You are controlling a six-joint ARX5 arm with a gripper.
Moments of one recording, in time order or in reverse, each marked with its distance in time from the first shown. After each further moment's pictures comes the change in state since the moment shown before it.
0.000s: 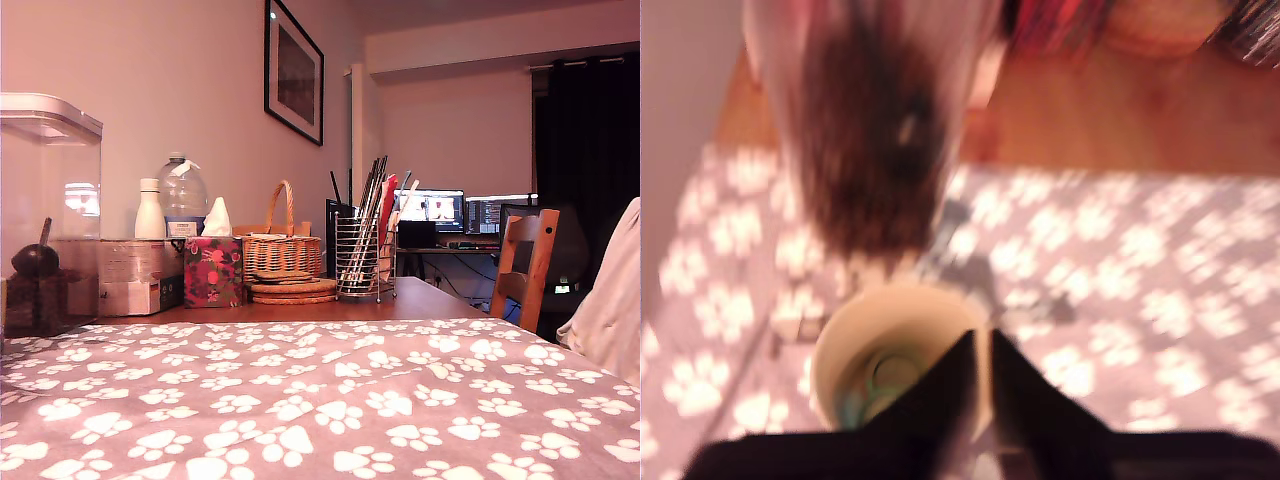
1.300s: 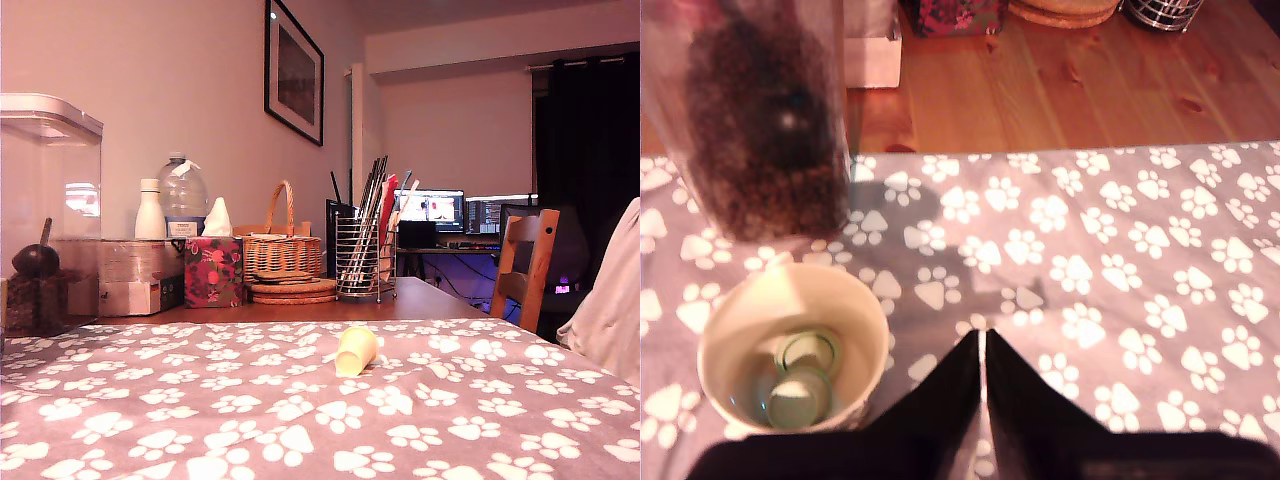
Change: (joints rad) arm -0.101 -0.063 0.000 -0.096 0.005 0.012
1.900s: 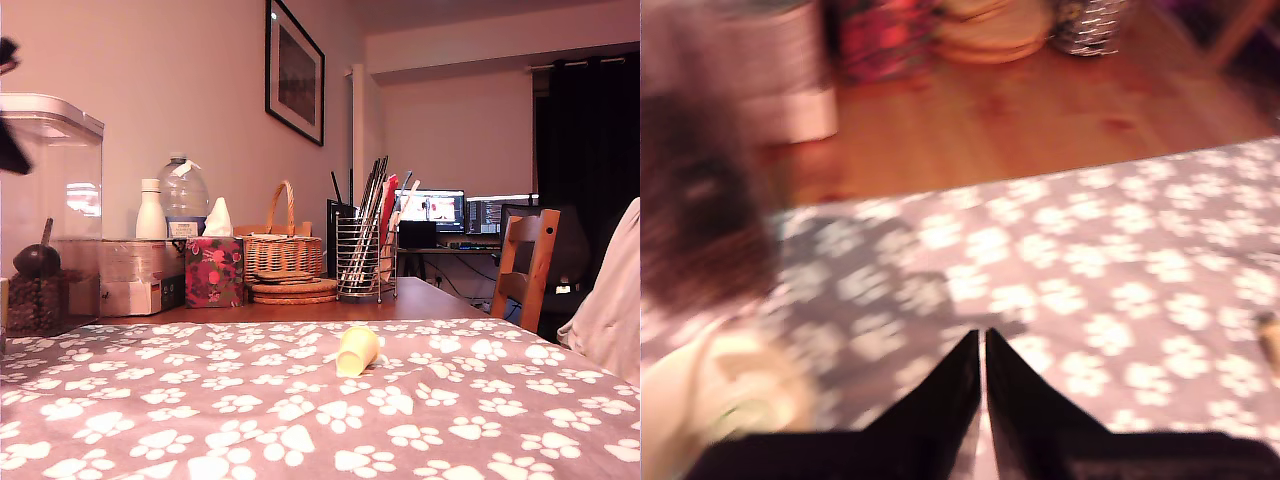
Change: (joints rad) arm -0.115 0.000 -0.008 0.078 0.027 0.005
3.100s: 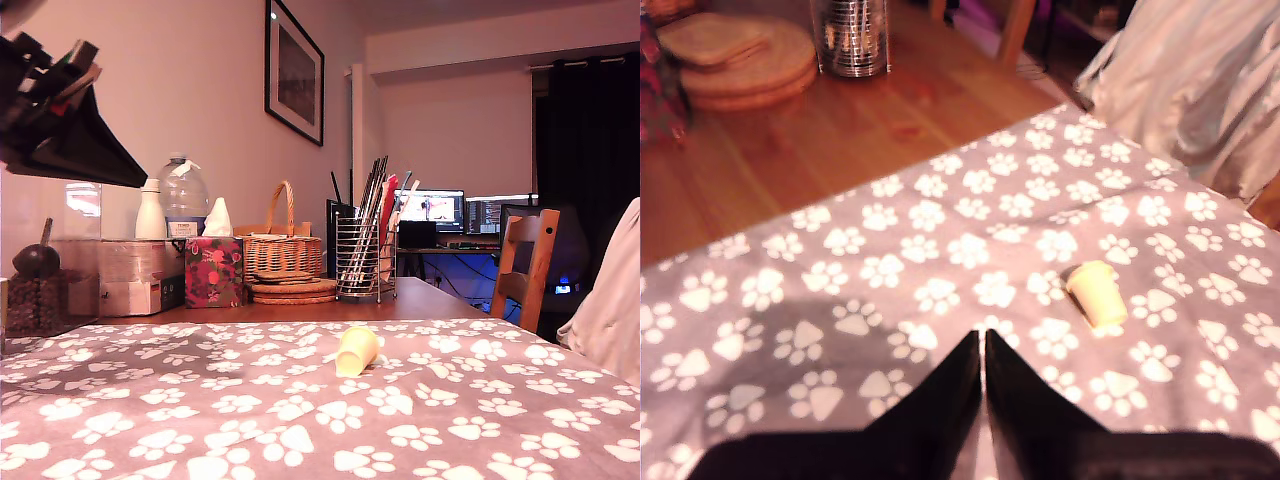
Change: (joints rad) arm -0.368 -0.135 -0.286 0.337 -0.074 -0.016
